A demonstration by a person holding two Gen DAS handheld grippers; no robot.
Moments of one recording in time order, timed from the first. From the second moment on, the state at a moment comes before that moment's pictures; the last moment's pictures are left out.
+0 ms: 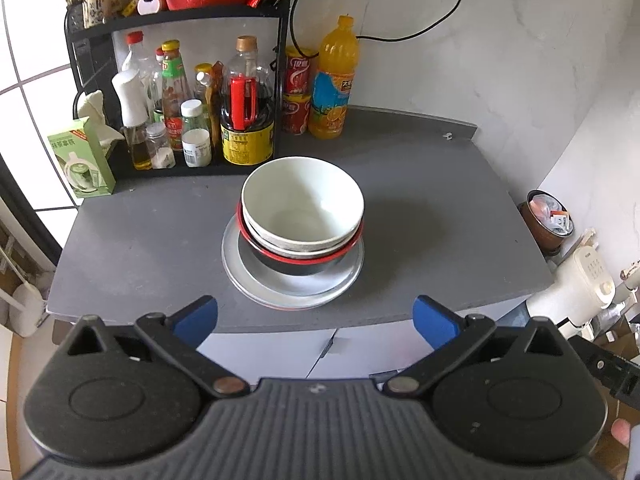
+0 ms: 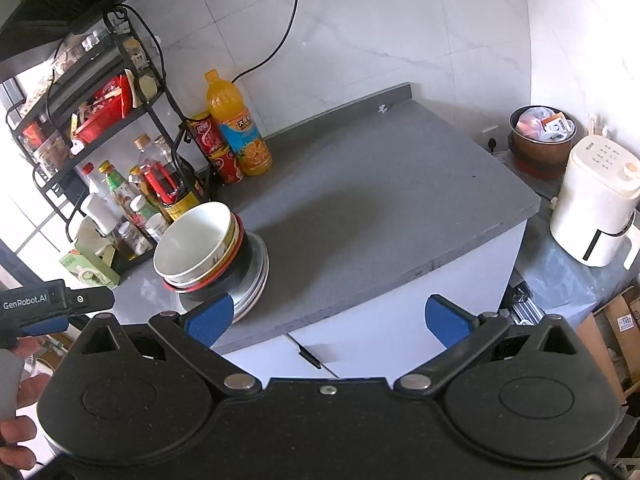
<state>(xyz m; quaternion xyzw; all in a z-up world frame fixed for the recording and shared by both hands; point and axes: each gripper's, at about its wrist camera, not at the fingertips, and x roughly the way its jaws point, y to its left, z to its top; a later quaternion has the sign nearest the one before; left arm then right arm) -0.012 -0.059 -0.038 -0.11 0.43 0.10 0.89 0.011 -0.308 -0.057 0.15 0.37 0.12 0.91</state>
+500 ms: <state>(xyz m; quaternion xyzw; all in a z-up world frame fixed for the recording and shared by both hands) -0.055 -0.077 -0.034 -0.09 0.40 0.08 0.91 -0.022 -0.317 -0.048 0.13 0.36 0.12 0.92</state>
